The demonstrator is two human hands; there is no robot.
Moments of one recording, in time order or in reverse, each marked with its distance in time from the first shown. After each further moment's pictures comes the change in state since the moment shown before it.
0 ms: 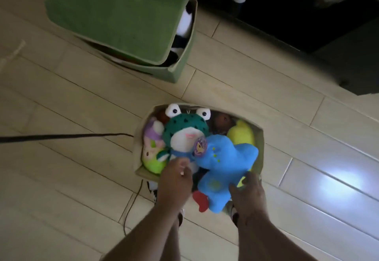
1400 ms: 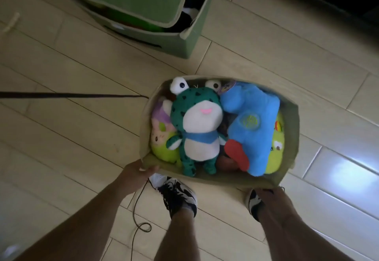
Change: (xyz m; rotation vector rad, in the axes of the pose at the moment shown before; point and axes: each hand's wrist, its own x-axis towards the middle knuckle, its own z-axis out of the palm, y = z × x) left_hand 0.055 -0.156 -0.059 0.045 -0.288 -0.426; right_hand 0.038 0.102 0.046 0.341 -0.232 0.307
